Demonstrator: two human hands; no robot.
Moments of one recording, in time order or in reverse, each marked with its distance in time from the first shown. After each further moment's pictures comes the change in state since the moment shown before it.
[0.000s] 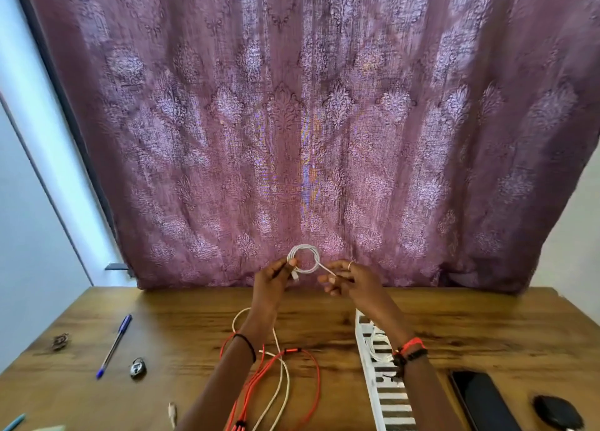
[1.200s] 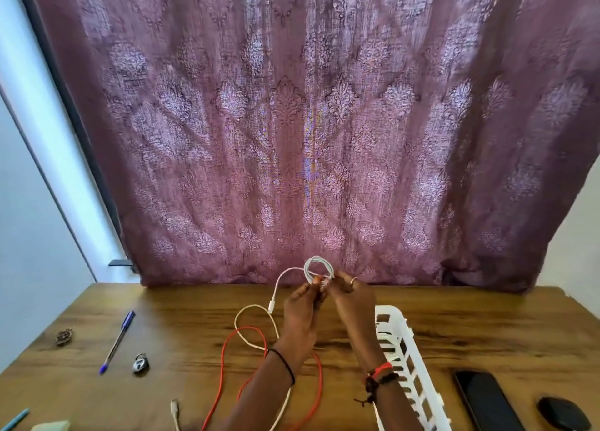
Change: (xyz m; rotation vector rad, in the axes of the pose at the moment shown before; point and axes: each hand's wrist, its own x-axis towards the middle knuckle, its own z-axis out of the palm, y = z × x) left_hand -0.037 -0.022 0.044 -0.465 0.078 -0.358; right_hand -0.007 0.025 0.043 0.082 0.495 0.061
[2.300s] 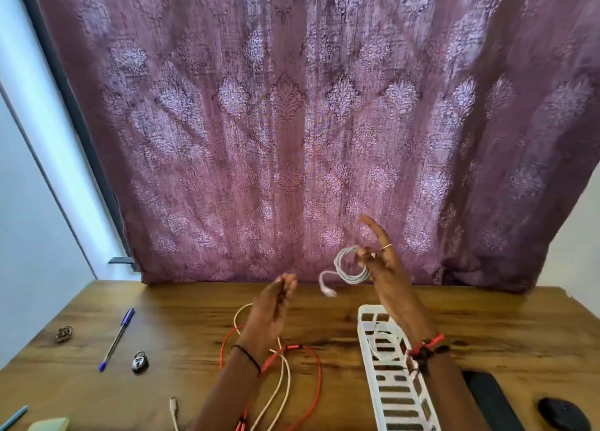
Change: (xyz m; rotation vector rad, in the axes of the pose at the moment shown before) left_hand 0.019 0.037 -0.040 -0.172 0.000 -0.078; right_hand 0.038 -0.028 -0.056 0.317 -0.374 -0.284
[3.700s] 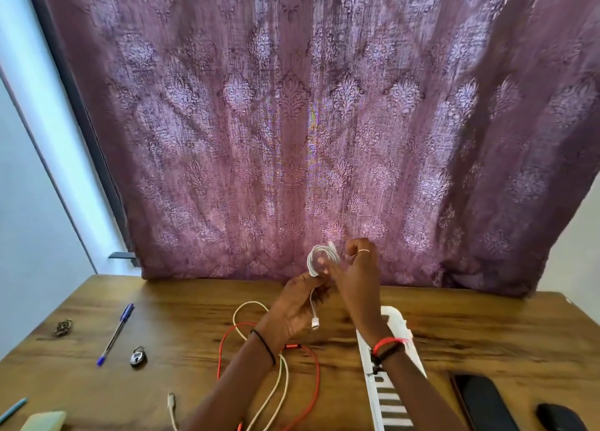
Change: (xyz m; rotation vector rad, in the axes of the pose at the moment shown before) left_hand -0.006 -0.021 0.037 0.361 -0.254 -0.102; right_hand 0.004 0.020 0.048 -0.728 0.366 -0.123
